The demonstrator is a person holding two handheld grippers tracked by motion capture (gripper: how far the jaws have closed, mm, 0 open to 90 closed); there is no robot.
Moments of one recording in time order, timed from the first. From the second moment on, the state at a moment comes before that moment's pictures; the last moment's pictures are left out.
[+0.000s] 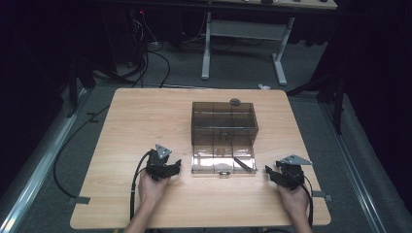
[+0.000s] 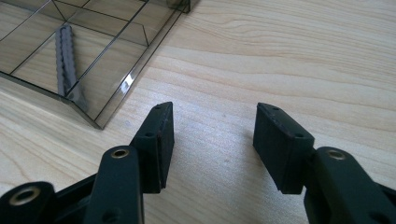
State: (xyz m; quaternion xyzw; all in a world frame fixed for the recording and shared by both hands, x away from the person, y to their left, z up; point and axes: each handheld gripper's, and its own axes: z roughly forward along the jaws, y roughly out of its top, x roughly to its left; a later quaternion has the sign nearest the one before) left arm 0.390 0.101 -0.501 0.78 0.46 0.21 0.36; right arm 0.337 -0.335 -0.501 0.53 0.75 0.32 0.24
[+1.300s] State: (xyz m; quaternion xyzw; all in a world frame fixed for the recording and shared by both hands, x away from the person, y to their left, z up) left arm 0.395 0.074 -0.423 0.79 0.41 0.18 0.43; right arm 0.337 -0.335 -0.501 0.53 0.75 0.32 0.24
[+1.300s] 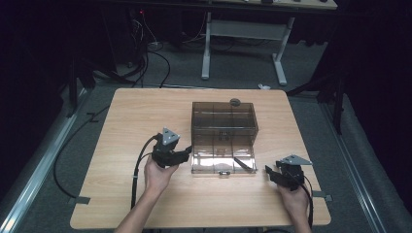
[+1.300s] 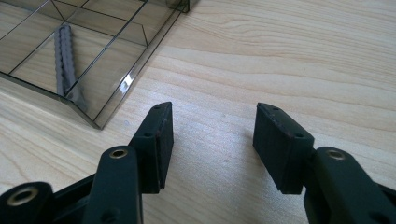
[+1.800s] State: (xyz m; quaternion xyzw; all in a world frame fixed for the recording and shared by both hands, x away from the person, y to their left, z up) left arm 0.415 0.054 -0.401 0.79 0.39 0.17 0.43; right arm 0.337 -0.335 -0.501 0.53 0.75 0.32 0.24
